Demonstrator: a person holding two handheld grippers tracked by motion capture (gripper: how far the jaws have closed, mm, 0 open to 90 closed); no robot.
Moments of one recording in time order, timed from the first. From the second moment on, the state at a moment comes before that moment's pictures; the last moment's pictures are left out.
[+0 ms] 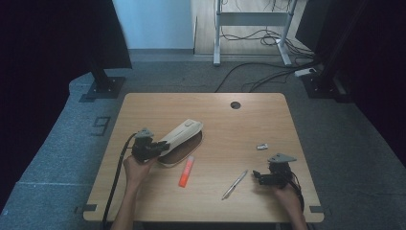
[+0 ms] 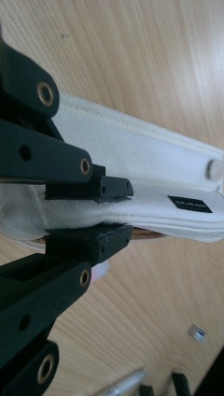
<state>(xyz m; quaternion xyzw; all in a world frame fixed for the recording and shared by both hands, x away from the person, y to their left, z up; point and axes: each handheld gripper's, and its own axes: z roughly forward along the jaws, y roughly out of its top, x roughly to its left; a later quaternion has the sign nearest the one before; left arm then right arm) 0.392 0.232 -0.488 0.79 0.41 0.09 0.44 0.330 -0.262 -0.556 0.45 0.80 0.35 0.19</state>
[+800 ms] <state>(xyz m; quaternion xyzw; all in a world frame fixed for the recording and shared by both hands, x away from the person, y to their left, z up) 0.391 0.238 -0.488 0.79 0.40 0.08 0.45 0.344 -0.273 -0.535 0.46 0.79 0.36 0.20</state>
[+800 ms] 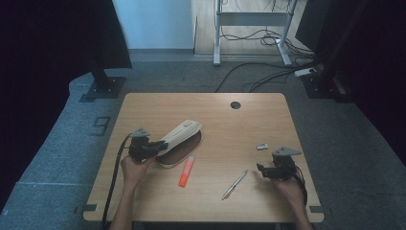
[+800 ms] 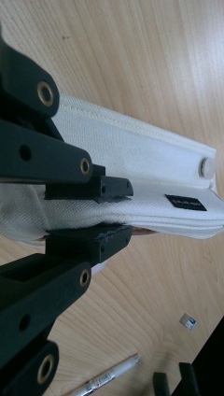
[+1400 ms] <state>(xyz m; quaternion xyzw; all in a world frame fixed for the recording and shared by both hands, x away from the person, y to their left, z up) 0.391 0.239 -0.488 0.80 0.40 0.08 0.45 0.391 -0.272 -0.528 0.49 0.77 0.35 0.21</state>
